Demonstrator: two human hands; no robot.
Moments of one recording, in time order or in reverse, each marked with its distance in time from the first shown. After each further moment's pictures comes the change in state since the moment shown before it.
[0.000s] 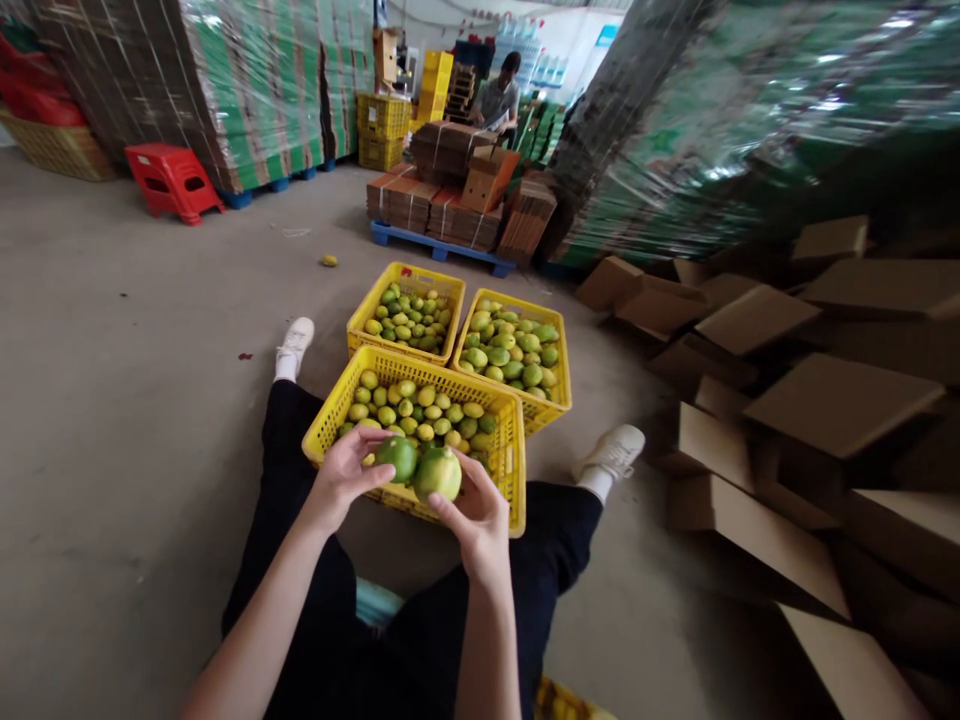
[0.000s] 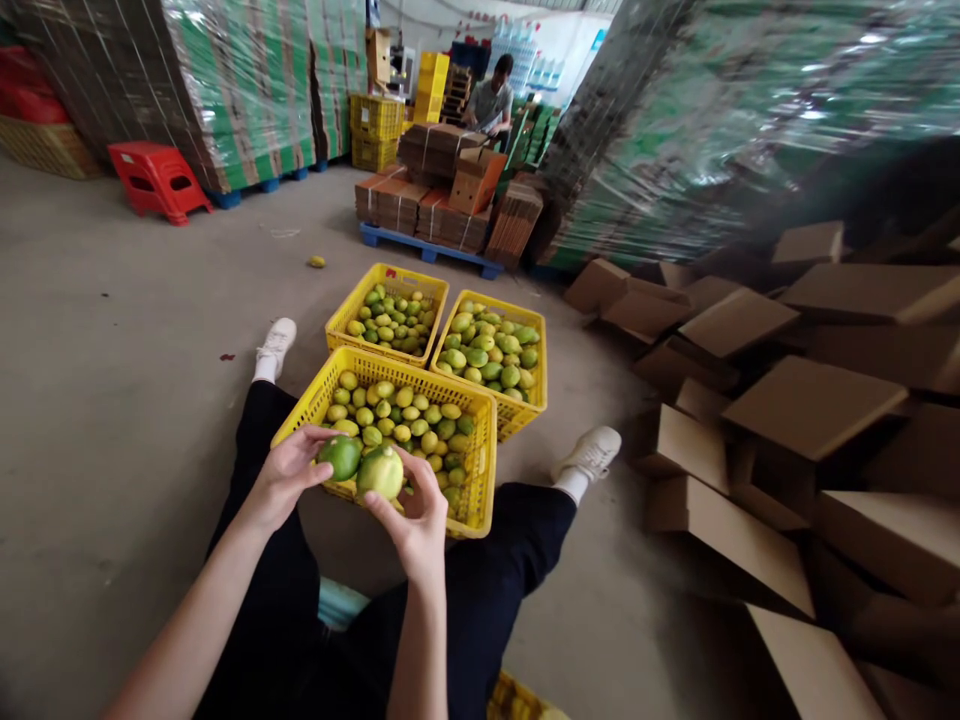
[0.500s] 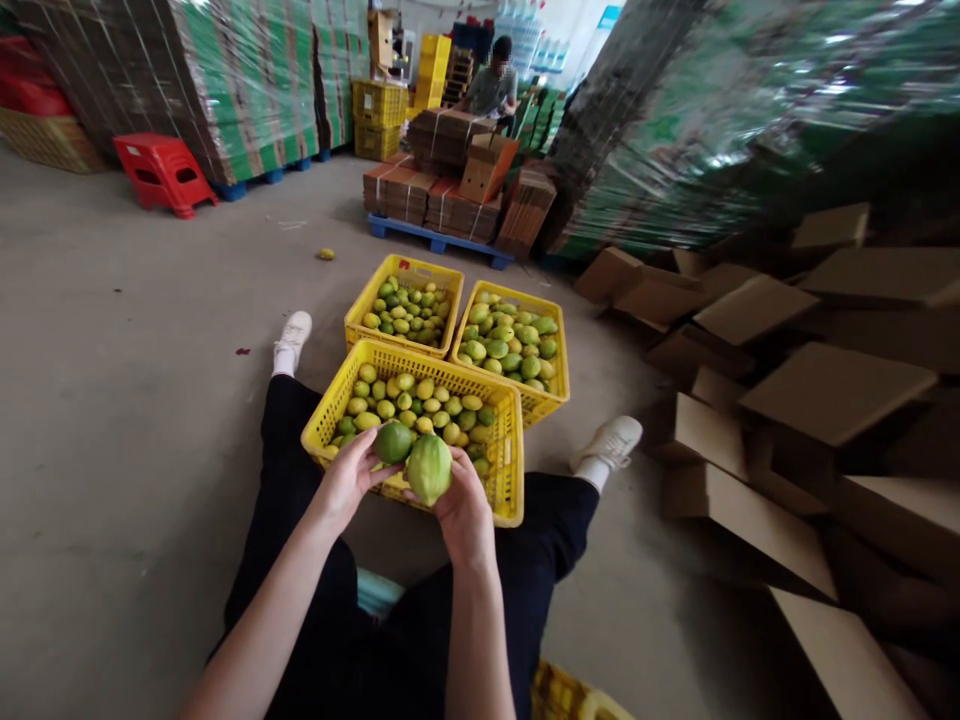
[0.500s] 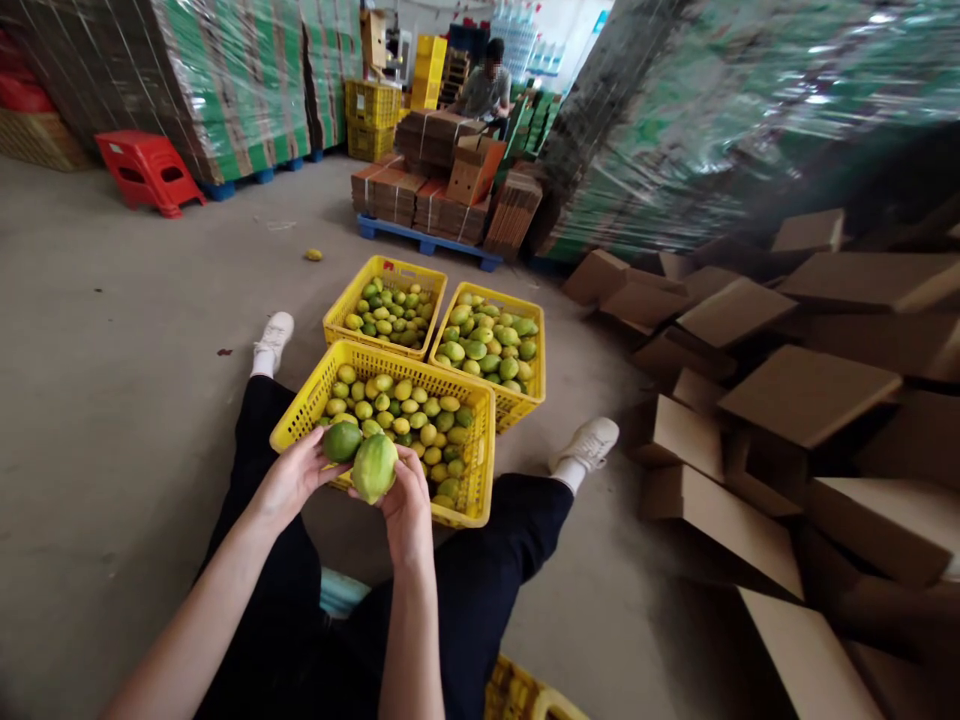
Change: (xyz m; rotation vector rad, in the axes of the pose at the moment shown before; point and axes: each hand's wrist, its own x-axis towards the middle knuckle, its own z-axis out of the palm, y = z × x) left_hand 0.004 -0.010 0.011 -0.233 0.235 -0.307; right_hand 0.003 -0.002 0.016 0.592 0.021 0.407
